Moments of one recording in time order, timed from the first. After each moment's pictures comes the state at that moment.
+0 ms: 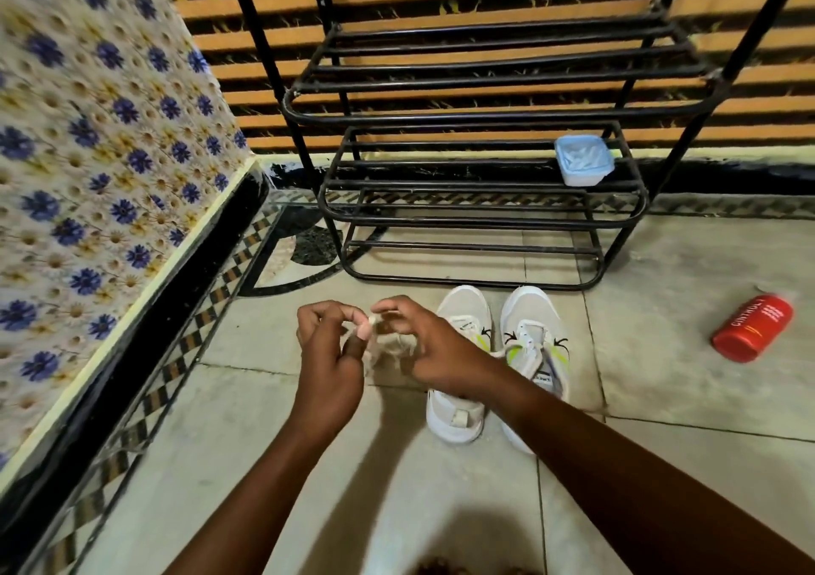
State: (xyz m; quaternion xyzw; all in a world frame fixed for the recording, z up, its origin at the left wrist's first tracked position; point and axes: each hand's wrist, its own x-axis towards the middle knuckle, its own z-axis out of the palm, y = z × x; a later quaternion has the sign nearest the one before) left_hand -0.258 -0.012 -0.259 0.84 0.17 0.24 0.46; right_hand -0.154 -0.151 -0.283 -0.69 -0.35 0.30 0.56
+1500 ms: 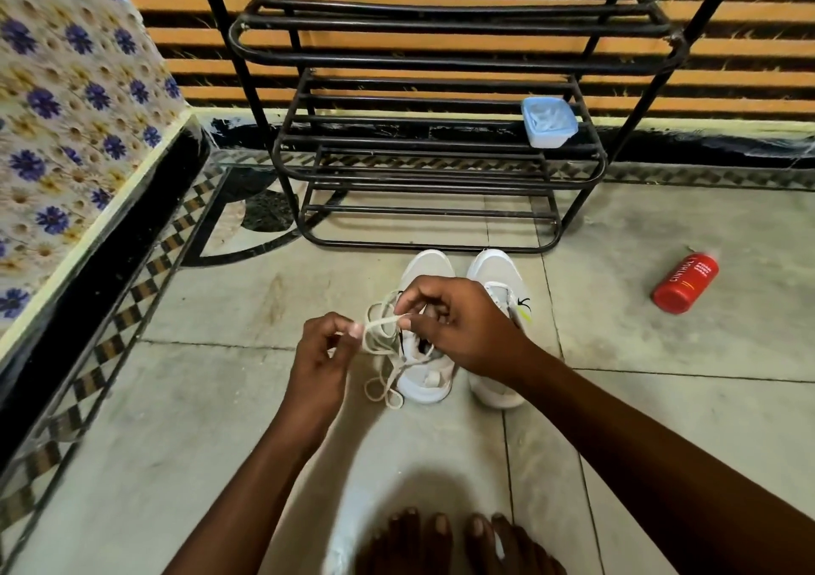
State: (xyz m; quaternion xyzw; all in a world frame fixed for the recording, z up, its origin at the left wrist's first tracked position) left_hand -0.276 -0.021 -0.314 0.74 0.20 0.11 0.63; right_hand -0.171 -0.205 -0.265 -0.78 -0.32 0.13 0.53
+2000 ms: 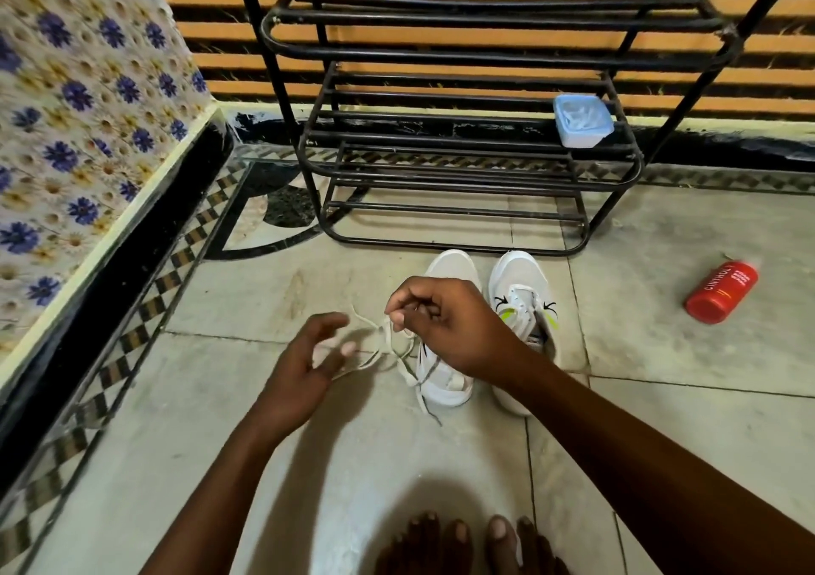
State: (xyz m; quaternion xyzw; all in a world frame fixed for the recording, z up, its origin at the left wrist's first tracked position) left_hand -0.291 0.046 -0.329 0.83 0.16 0.01 0.53; right_hand -0.176 -0.166 -0.271 -0.76 -0.33 0.15 0.53
